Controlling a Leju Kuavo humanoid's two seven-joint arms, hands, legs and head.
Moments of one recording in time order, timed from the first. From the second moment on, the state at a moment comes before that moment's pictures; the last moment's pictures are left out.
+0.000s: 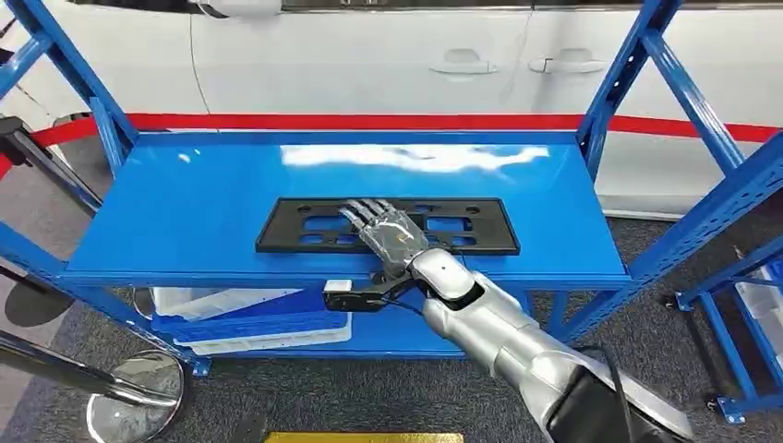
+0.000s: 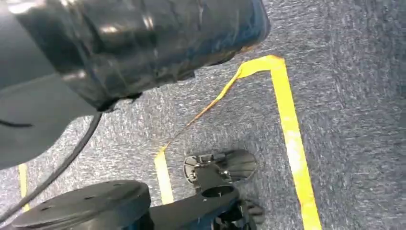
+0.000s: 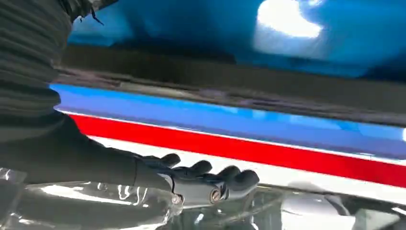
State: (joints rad) left arm -0.15 -0.03 -1.02 -0.25 0.86 0.38 -0.26; right arm -0.85 0.08 0.93 -0.60 0.79 -0.23 0.01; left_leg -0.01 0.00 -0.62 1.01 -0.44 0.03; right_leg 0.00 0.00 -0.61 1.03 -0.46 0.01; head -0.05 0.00
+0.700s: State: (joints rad) left arm -0.14 -0.03 -1.03 -0.25 0.85 0.39 -0.26; right arm -0.89 0.09 0.98 -0.50 1.00 -0.34 0.19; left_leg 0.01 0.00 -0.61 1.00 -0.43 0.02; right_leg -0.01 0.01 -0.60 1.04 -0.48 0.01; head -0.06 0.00
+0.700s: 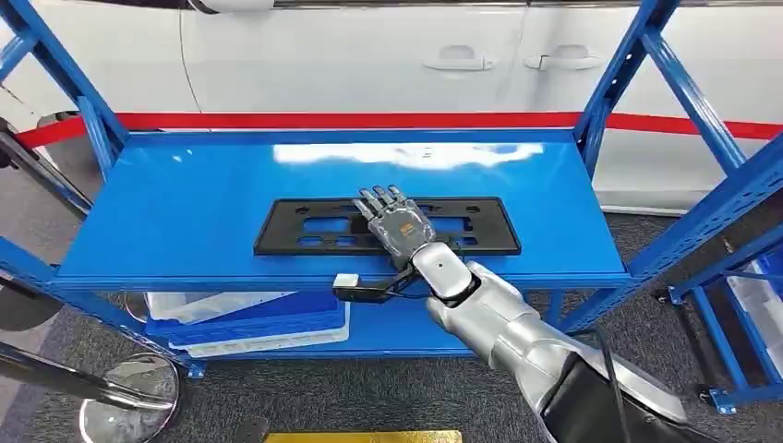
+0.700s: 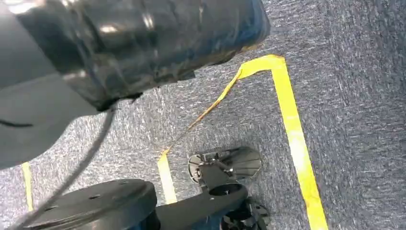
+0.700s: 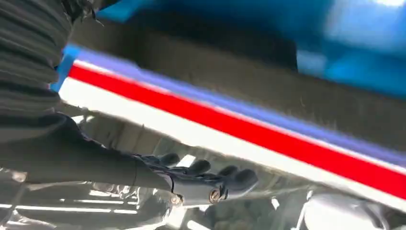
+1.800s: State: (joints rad) left arm -0.12 -0.03 -1.03 -0.25 0.84 0.39 -0.26; right arm -0.92 0.02 0.97 -0.43 1.11 -0.31 0.34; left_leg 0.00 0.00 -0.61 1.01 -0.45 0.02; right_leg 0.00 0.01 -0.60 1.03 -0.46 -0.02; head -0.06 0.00
